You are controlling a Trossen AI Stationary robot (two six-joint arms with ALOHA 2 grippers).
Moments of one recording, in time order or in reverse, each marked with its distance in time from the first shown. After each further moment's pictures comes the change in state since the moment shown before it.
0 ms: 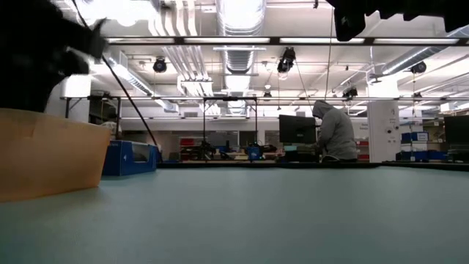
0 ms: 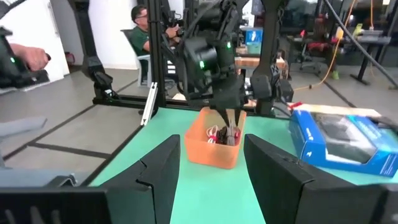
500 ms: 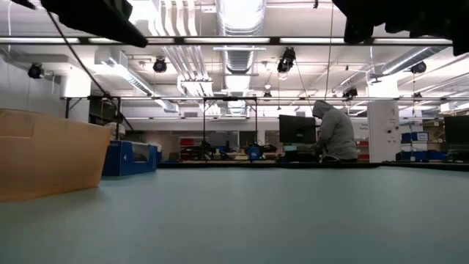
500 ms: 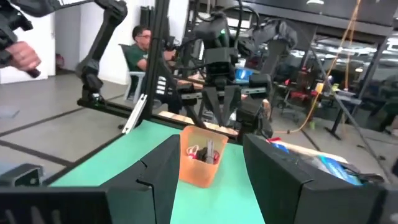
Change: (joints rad) left arm -0.029 -0.367 -0.261 0.866 -0.507 0.550; right arm -0.009 -0.005 -0.177 0.311 0.000 -0.206
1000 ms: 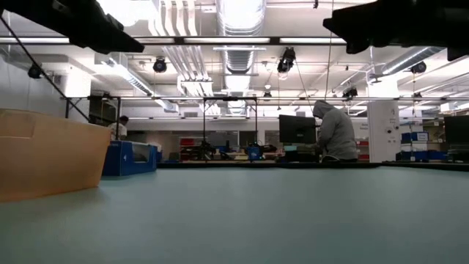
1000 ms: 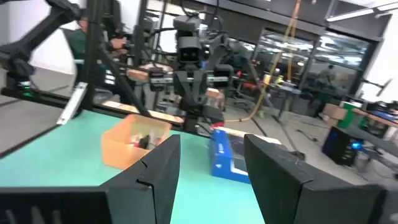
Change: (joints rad) left arm 0.201 -0.379 -0.279 0.212 0.119 0.172; right arm -0.177 -0.142 -0.030 -0.112 0.020 -0.043
